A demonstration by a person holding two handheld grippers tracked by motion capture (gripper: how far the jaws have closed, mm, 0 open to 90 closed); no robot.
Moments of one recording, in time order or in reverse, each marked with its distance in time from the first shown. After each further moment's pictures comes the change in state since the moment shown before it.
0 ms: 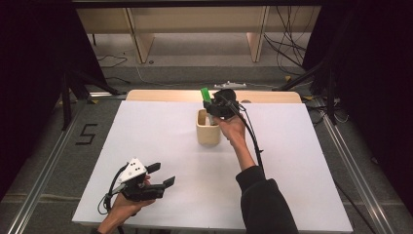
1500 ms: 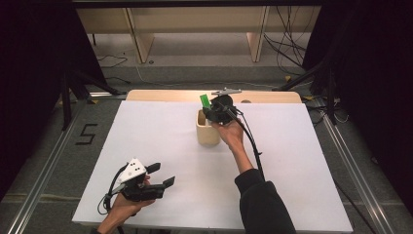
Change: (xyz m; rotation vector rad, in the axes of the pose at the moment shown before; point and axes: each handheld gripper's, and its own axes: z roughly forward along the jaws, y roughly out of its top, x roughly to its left) left arm 0.000 0.000 0.000 -0.002 0.000 0.000; right arm 0.001 -0.017 0.014 0.047 -0.026 -0.019
